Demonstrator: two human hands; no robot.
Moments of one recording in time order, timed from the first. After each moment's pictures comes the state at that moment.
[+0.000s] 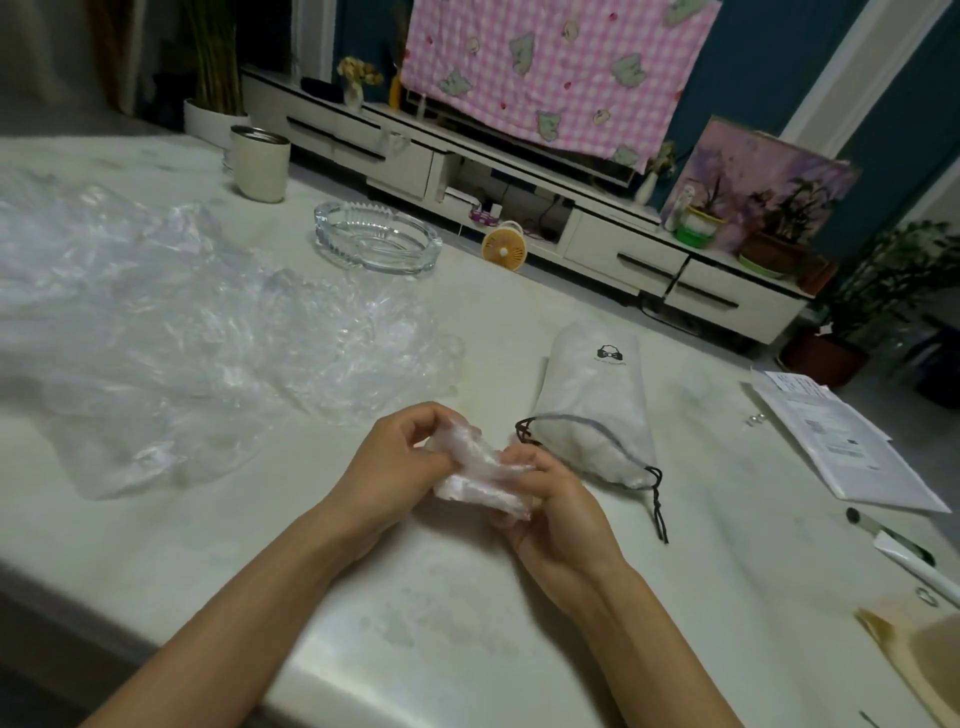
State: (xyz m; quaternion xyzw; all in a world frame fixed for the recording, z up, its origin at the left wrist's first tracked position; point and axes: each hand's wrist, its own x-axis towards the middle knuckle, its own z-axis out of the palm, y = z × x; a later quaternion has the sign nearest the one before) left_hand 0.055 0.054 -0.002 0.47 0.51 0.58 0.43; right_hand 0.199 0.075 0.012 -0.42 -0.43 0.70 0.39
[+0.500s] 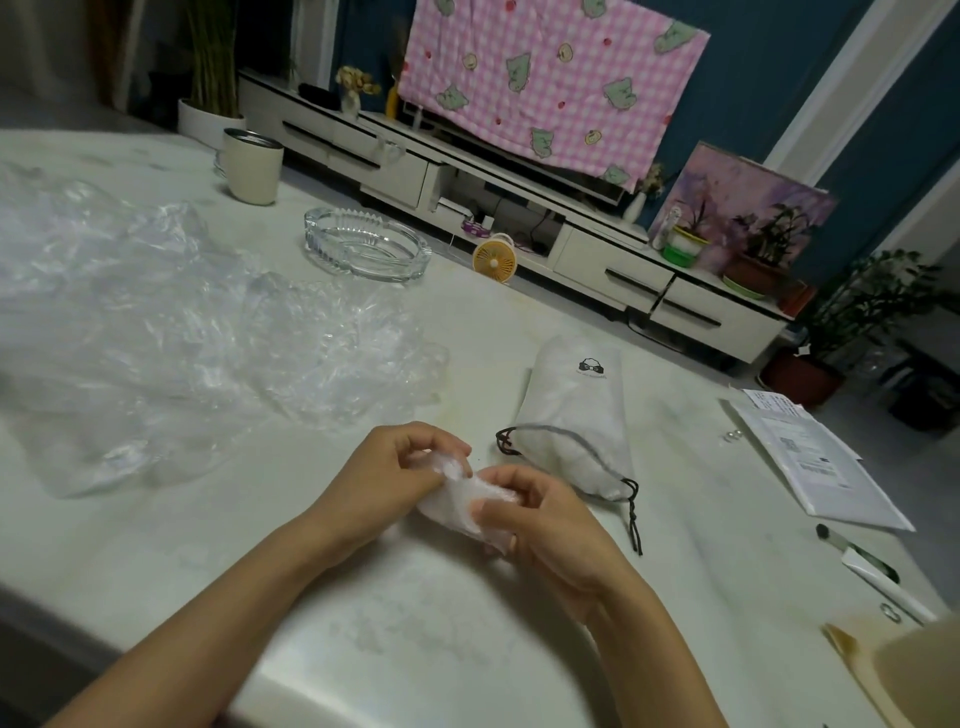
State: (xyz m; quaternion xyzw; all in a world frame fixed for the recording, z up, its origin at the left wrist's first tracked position) left_hand 0.060 0.051 0.004 0.51 0.48 0.56 0.44; right_hand 0.221 0.080 0.022 -0.47 -0.59 0.60 0.26
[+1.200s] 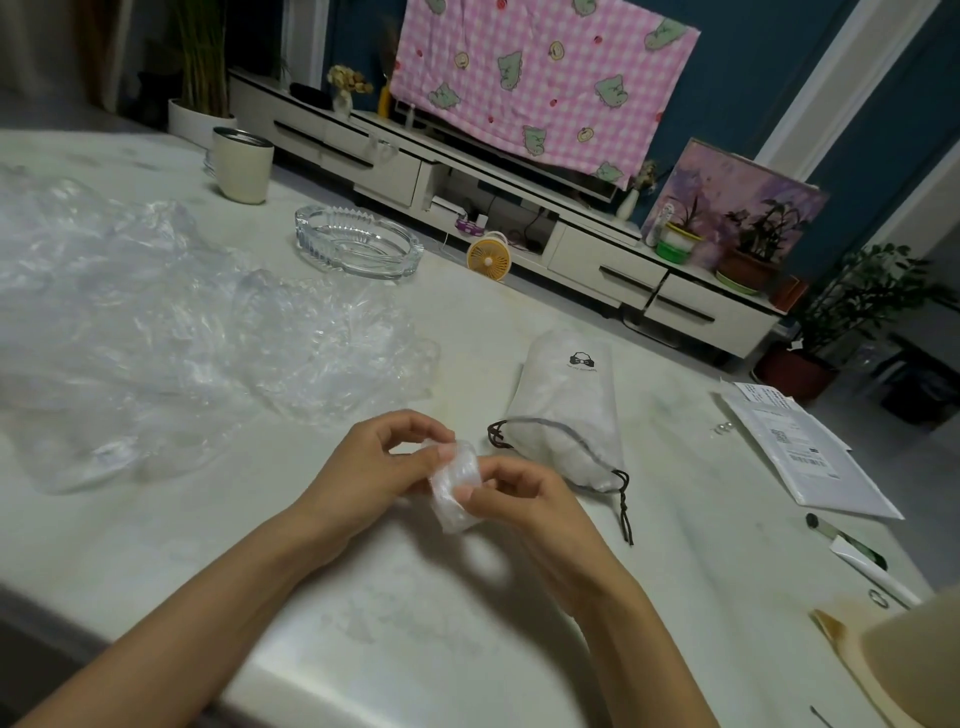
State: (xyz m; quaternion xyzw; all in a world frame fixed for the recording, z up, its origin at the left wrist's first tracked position) left_hand 0.062 0.051 0.001 0.45 0.49 0.58 0.47; right_hand 0.222 0.075 0.023 -0.37 -0.66 0.58 0.30
